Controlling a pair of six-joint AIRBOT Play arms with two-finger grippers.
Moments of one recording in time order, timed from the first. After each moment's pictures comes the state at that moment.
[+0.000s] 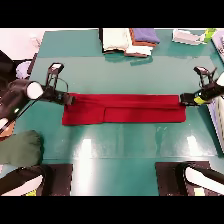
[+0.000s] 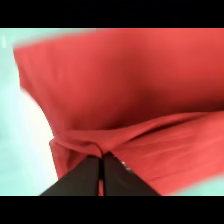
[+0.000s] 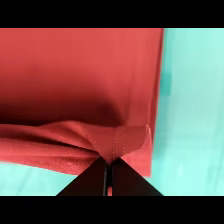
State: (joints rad) left arm -0.27 -1.15 0.99 1.49 -0.92 -1.56; right arm -0.17 -1.20 1.08 -1.47 1.28 1.50
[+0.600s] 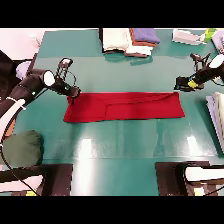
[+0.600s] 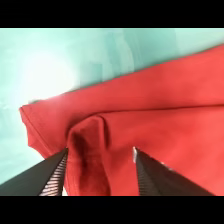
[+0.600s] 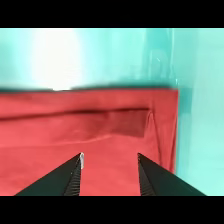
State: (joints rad) left arm -0.26 -1.38 1.19 1.49 -0.93 -1.52; right arm -0.19 -1.49 1.38 -1.37 1.24 1.50
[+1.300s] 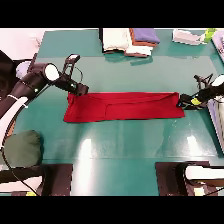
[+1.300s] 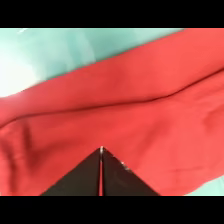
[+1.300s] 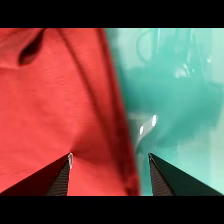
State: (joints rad) left arm -0.35 -1.39 1.26 1.33 -0.99 -1.53; right arm -0.31 -1.45 1.08 -1.33 1.18 1.46
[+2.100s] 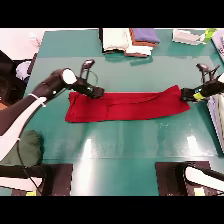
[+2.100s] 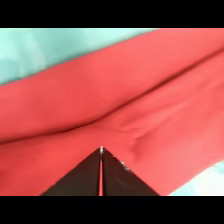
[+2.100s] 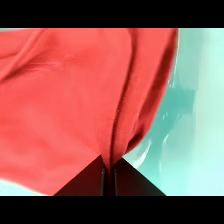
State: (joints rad) left arm -0.46 -1.54 1.32 1.14 -0.88 -1.53; right arm -0.22 -1.21 1.11 -1.33 1.23 1.44
